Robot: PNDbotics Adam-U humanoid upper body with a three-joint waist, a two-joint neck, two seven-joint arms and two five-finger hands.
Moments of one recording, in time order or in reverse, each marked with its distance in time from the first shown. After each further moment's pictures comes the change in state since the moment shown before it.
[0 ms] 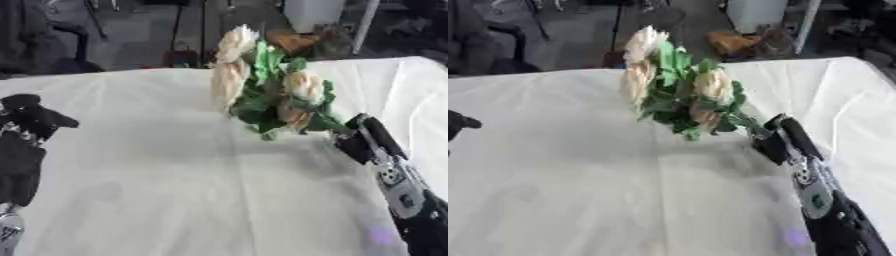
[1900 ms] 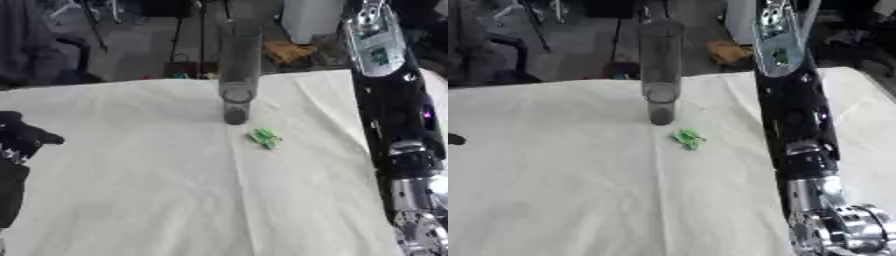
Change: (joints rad) left arm -0.017 0.000 -0.026 0.000 0.026 0.019 -0.020; right arm -0.608 0.135 -0.257 -0.038 -0.263 0.303 -0.131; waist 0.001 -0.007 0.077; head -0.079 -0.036
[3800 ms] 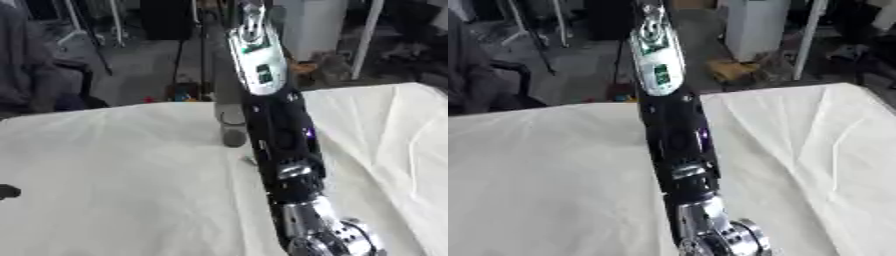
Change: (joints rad) left arm -0.056 -0.027 -0.055 0.000 0.050 0.035 -0.060; right arm -0.077 0.208 -0.100 -0.112 0.166 -0.075 0.003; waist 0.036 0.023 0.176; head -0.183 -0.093
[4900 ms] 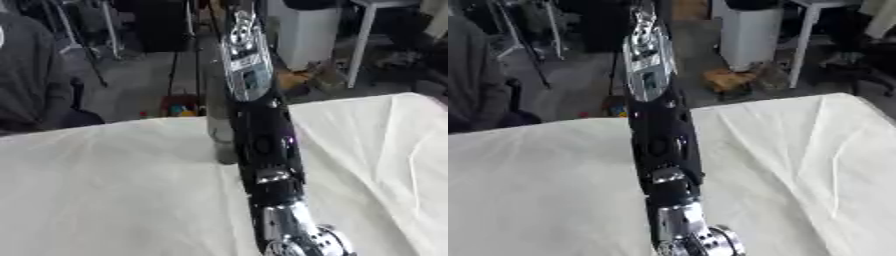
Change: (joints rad) left arm -0.059 -0.027 -0.018 0.000 0.027 0.003 -0.026; right arm -0.004 -0.104 -0.076 -0.069 0.144 0.078 -0.008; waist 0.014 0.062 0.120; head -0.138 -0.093
